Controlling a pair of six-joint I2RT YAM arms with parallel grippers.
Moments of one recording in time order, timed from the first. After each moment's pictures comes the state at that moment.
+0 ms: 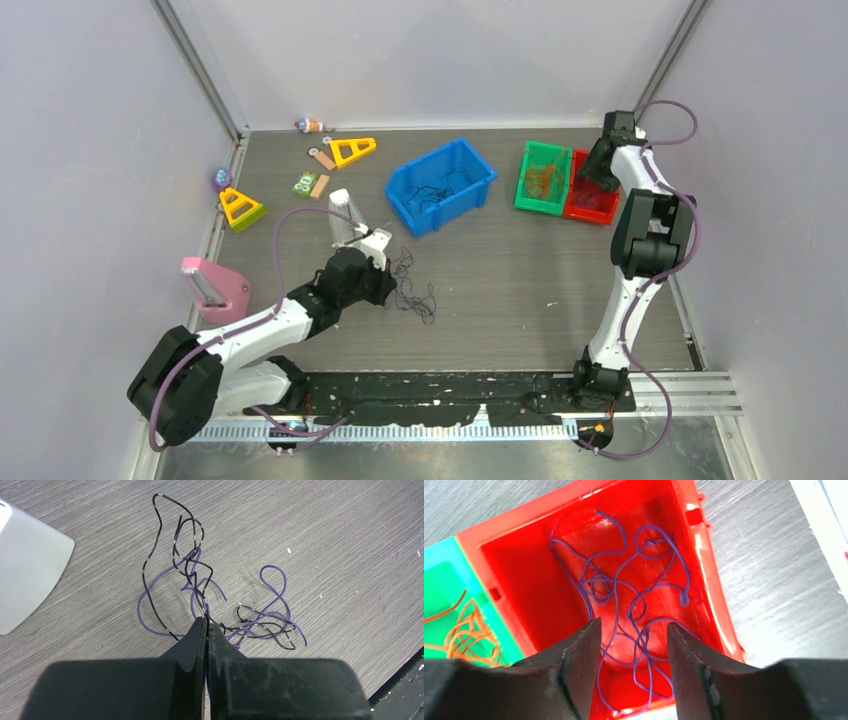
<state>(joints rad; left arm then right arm) -0.67 1.13 0.44 0.12 0.05 -0.23 -0.18 2.14 1.75 -0.59 0.18 0.41</state>
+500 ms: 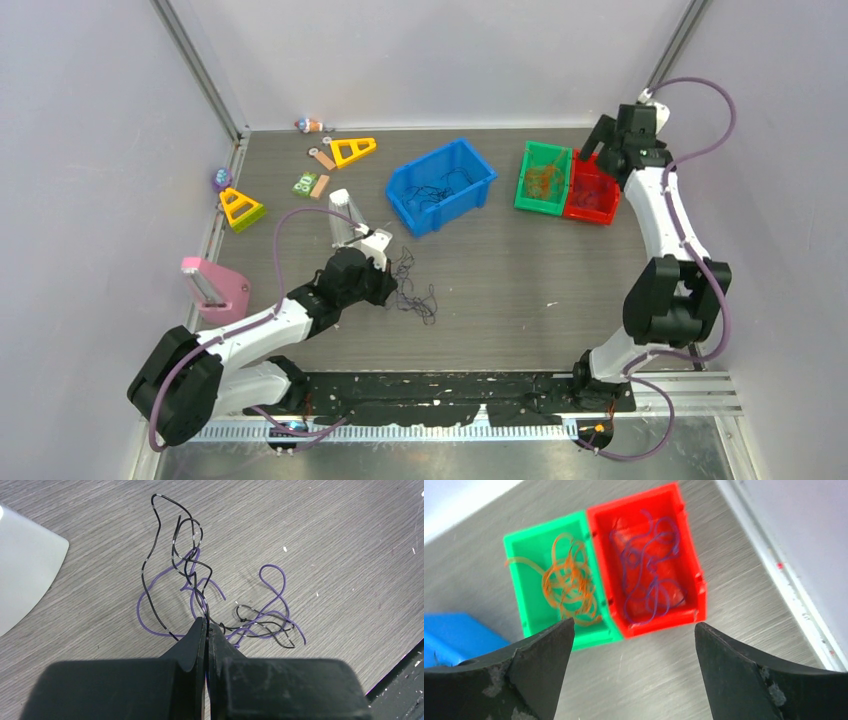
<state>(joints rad) -0.67 1.13 0.44 0.12 0.06 -0.23 -0.12 1.64 1.51 -0.53 0.25 0.35</state>
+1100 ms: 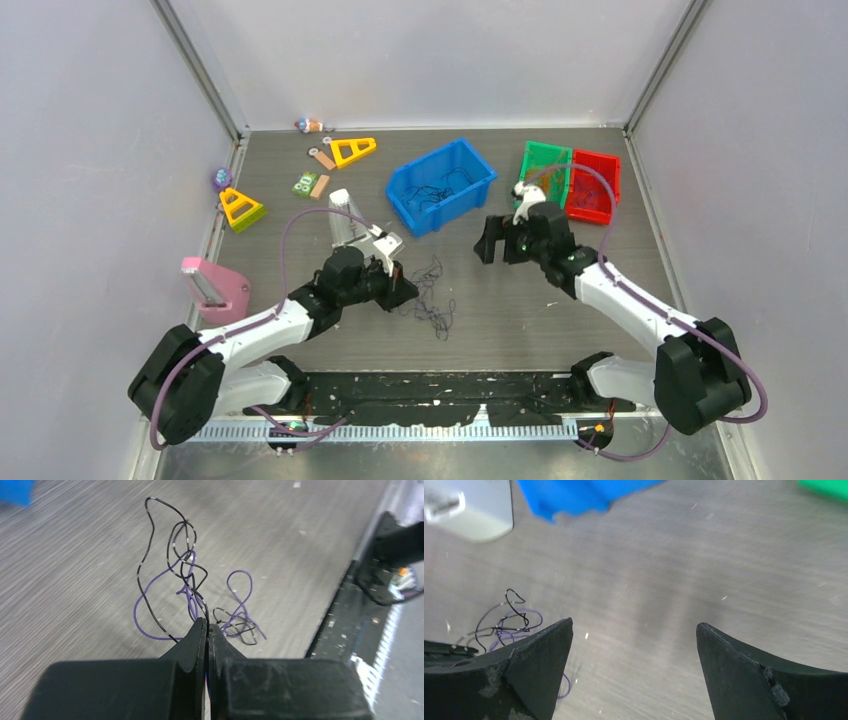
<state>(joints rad) -0.67 1.14 0.43 0.23 0.34 -0.23 0.39 1.20 0.74 -0.12 -0.09 0.31</state>
